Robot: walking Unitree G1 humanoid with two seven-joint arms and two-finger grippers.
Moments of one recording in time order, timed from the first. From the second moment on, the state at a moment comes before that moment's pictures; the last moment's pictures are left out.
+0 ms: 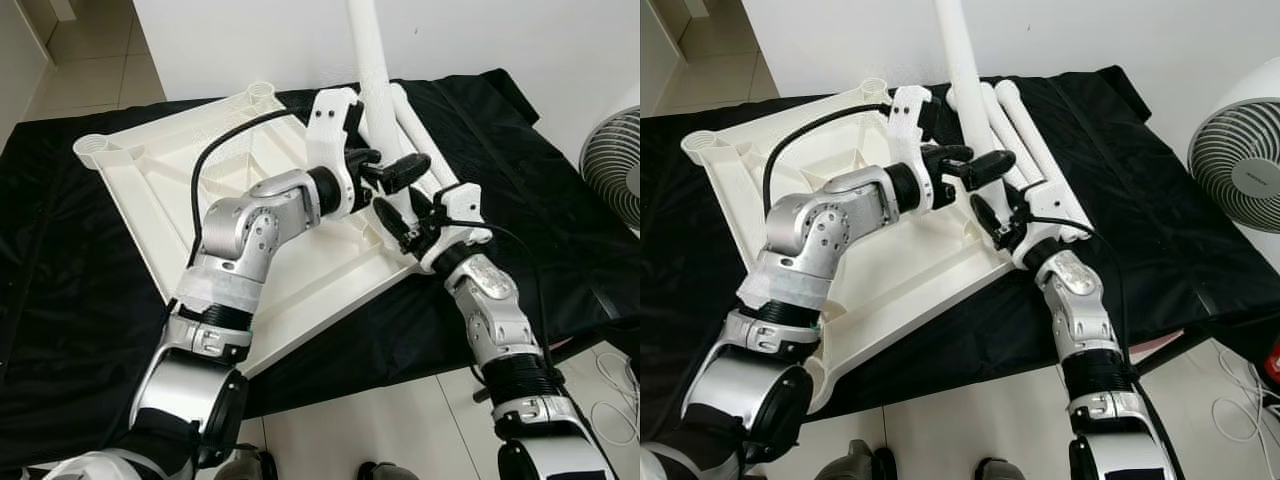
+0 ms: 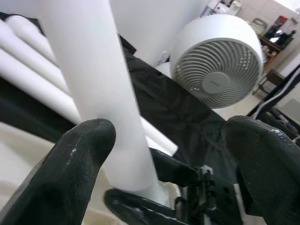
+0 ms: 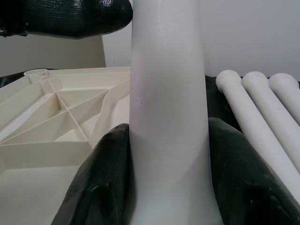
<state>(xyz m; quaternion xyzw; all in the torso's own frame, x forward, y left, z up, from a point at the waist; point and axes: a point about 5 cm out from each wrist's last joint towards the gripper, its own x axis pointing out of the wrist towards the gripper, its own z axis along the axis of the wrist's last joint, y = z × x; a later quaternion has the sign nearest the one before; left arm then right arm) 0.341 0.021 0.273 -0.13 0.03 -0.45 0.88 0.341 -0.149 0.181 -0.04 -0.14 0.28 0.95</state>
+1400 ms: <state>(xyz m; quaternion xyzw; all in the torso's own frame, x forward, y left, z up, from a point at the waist) 0.351 0.040 0.291 -0.22 0.01 -0.41 0.88 0.330 -0.133 0.182 -0.06 -0.15 0.34 0.93</state>
